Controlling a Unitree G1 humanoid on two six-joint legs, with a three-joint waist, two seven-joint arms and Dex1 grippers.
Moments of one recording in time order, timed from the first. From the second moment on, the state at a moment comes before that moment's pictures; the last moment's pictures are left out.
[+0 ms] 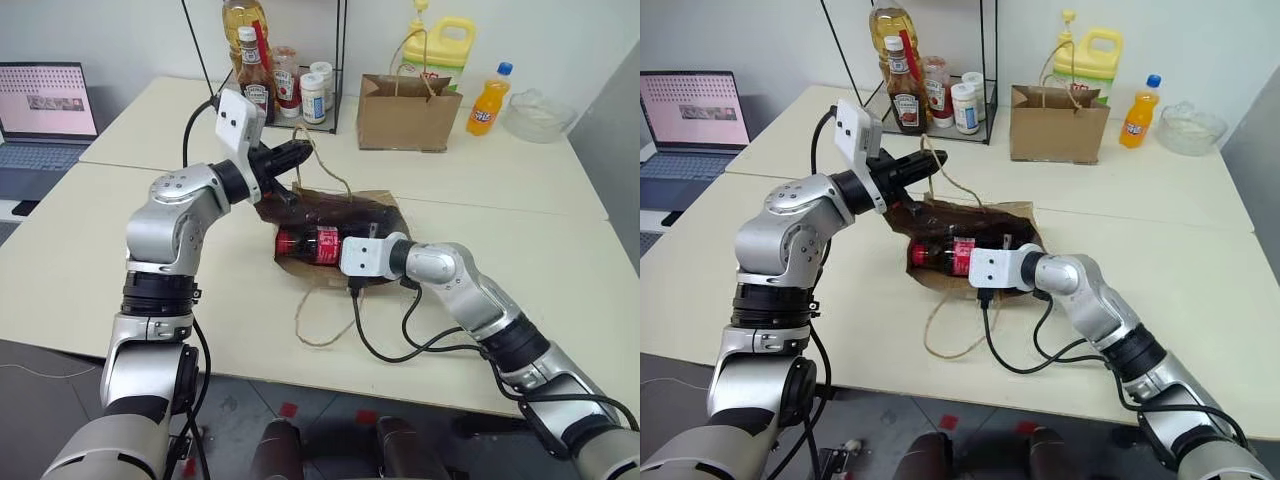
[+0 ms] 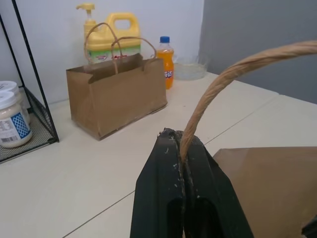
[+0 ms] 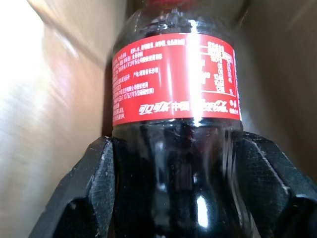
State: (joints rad) left arm -0.87 0.47 0.06 0.20 -0.38 0.51 -0.74; right arm -0.67 -0.41 0.46 -0.02 -0.28 0.10 0.70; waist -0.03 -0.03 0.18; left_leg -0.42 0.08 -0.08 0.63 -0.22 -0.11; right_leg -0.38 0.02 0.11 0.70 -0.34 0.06
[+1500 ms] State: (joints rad) left arm -0.90 0.41 0.05 0.28 -0.35 0.45 -0.74; right arm -0.49 -1.01 0.15 0.01 0.13 0.70 0.91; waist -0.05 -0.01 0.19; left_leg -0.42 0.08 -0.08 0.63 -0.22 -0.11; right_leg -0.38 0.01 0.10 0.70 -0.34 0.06
